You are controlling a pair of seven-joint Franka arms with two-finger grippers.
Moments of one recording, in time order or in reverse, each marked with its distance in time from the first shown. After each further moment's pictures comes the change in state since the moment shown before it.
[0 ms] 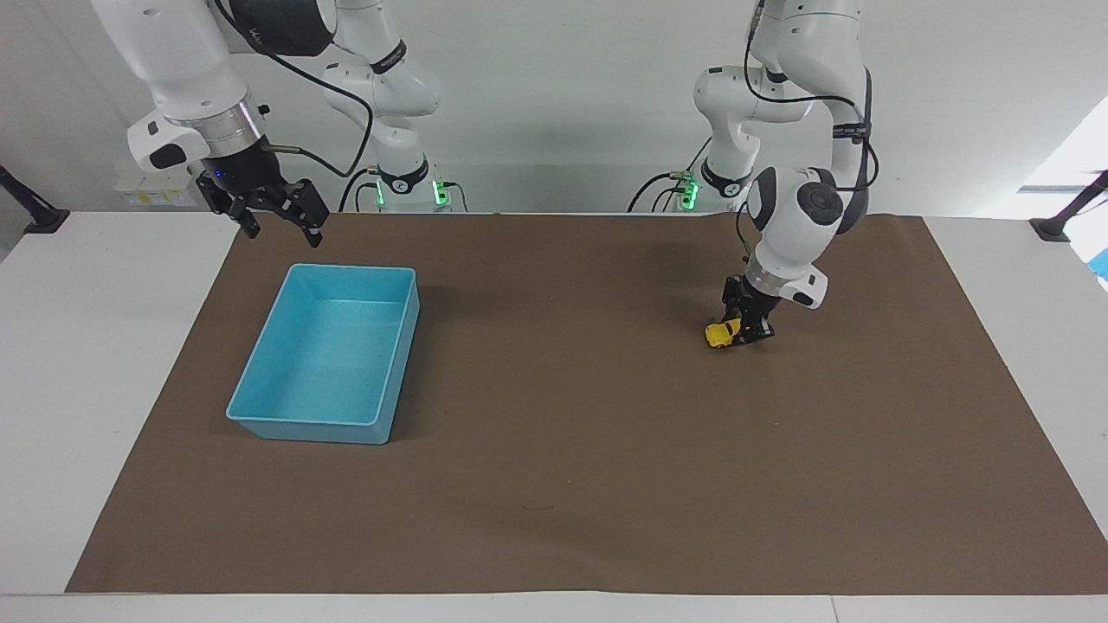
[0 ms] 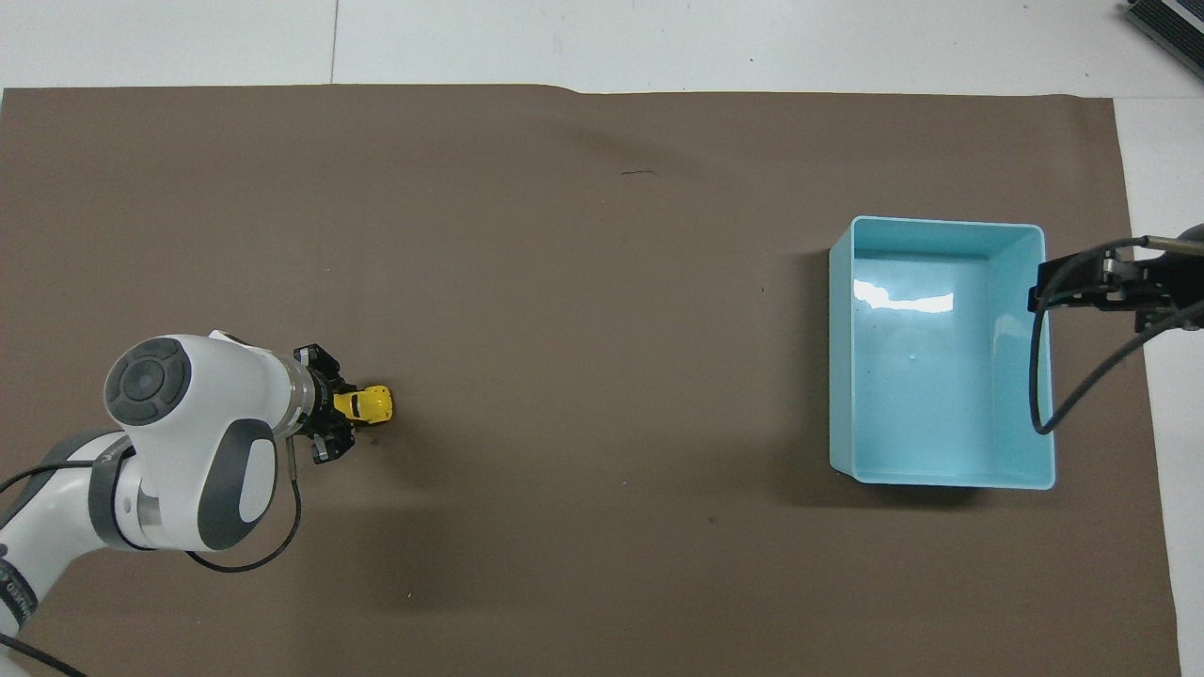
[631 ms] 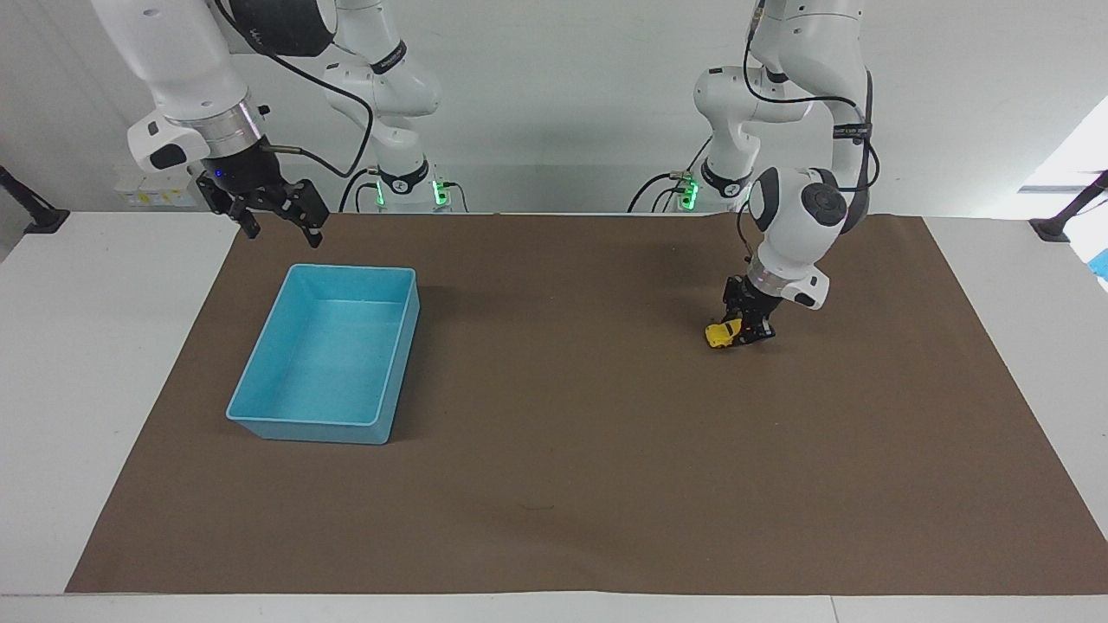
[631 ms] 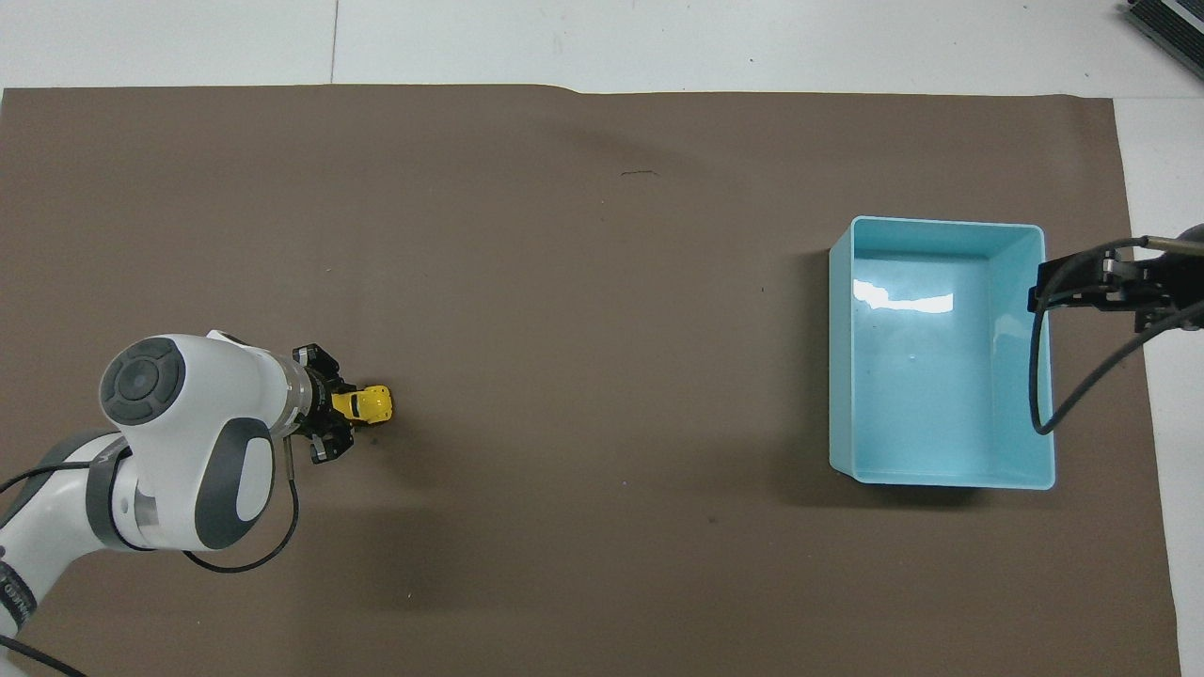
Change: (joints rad) left arm 0.009 0.000 -0.005 0.000 -0.012 0.000 0.015; right arm 0.000 0.000 0.000 0.000 0.000 0.000 0.000
